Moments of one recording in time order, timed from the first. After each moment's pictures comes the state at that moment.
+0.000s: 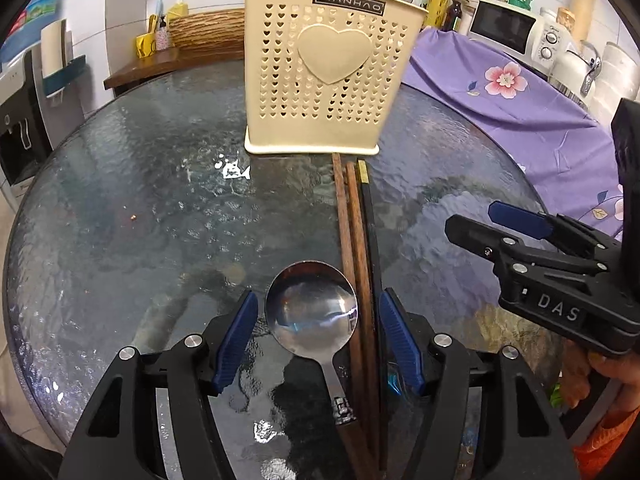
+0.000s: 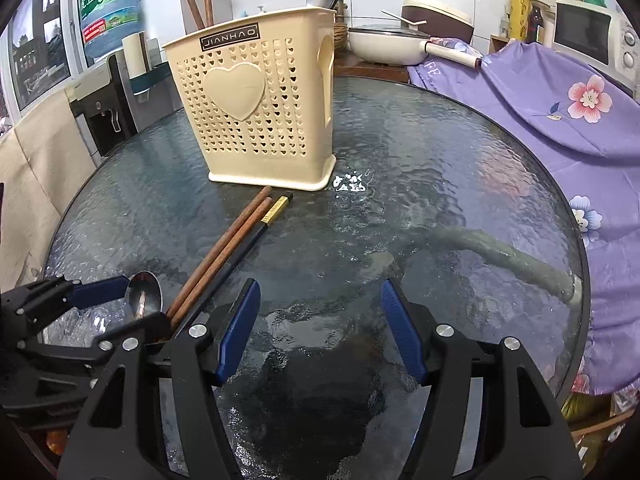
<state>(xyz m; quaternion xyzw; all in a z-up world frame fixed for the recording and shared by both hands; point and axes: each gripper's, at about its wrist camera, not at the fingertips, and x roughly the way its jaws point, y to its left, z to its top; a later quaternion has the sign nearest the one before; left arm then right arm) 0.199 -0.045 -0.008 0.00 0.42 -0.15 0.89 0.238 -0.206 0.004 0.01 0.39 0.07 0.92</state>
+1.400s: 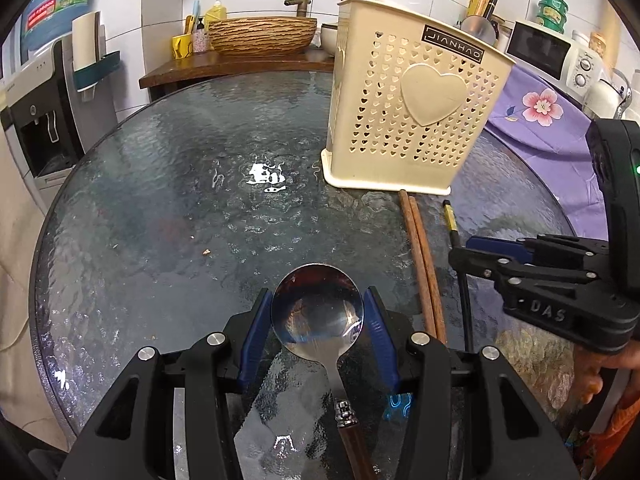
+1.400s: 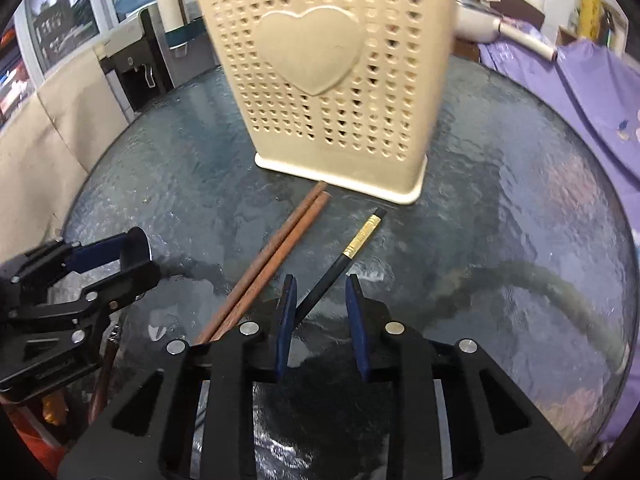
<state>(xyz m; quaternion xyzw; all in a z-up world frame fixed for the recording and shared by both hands) 0.232 0.006 0.000 -0.01 0.41 -0.10 0.90 0.310 -0.153 -0.008 -0.01 0.46 0.16 0.87</state>
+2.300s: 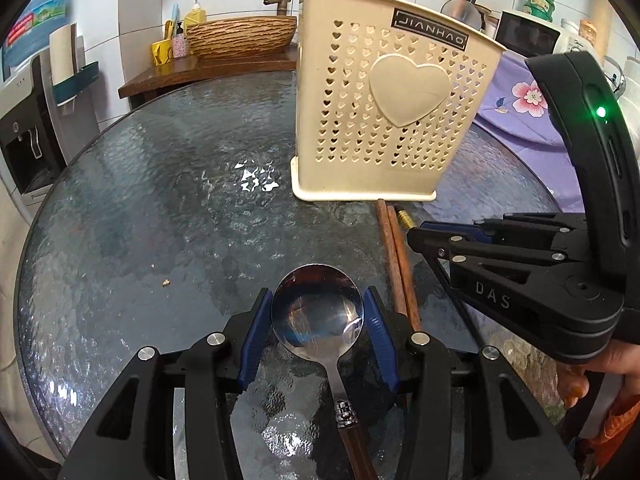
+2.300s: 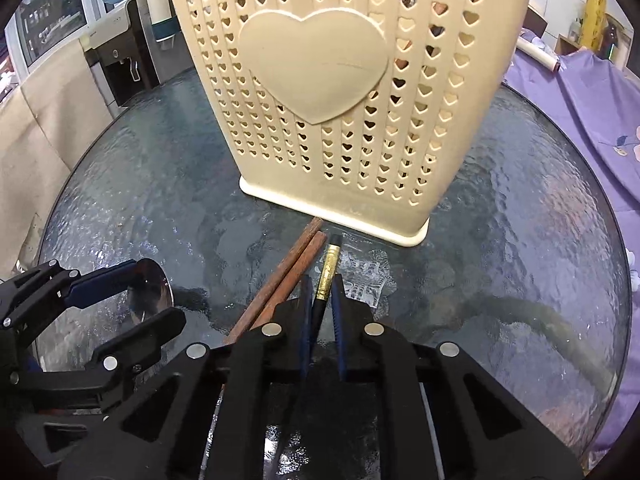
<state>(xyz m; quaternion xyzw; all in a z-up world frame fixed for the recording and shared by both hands) 0.253 -0.020 -0.001 0.00 0.41 -0.13 0.90 0.341 -0.130 -0.008 -0.04 0.47 0.14 0.87</state>
